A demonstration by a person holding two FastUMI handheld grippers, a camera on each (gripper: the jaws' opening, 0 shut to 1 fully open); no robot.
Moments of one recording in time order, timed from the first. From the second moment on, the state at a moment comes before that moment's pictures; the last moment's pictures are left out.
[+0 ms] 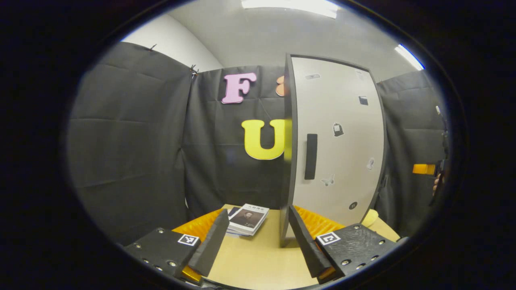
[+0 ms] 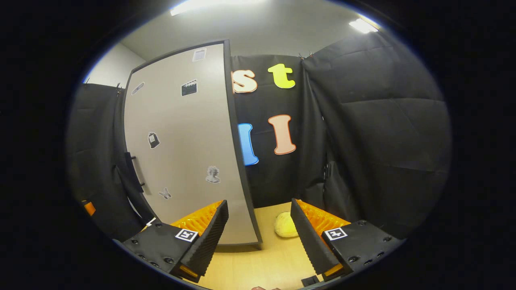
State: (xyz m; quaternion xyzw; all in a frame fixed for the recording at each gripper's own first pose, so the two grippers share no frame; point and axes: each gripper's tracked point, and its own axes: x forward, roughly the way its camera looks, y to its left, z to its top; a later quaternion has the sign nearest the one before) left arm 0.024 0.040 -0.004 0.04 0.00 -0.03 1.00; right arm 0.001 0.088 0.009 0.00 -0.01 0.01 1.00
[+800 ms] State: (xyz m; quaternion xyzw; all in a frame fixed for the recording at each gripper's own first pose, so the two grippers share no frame) left arm 0.058 0.154 -0.026 0.01 0.00 -0.02 1.00; right arm 0.026 0.285 0.028 -0.02 -0.02 0.09 1.00
